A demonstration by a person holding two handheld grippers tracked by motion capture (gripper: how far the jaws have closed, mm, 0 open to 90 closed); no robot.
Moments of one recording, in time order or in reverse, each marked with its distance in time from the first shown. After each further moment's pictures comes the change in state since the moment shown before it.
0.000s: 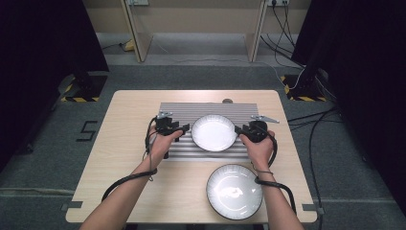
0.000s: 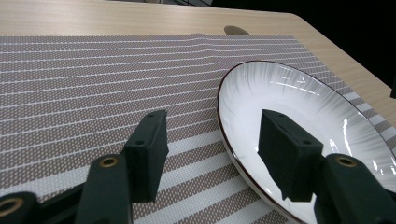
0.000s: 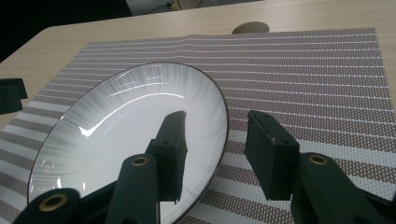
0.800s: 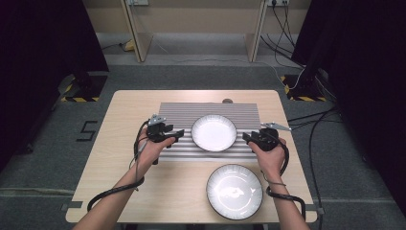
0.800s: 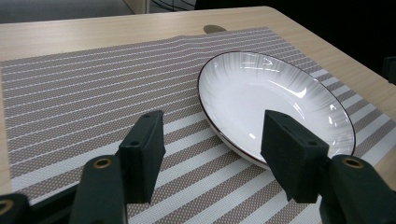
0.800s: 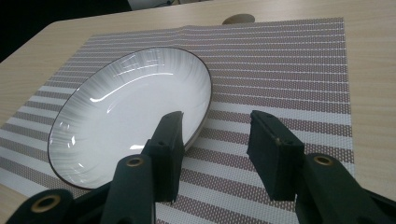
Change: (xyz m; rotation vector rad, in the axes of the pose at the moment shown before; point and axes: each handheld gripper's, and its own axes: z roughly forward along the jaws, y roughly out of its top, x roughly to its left) left arm -0.006 -0.003 -0.048 -0.007 -0.033 0.133; right arm -0.011 -0.015 -0.041 0.005 0.002 -0.001
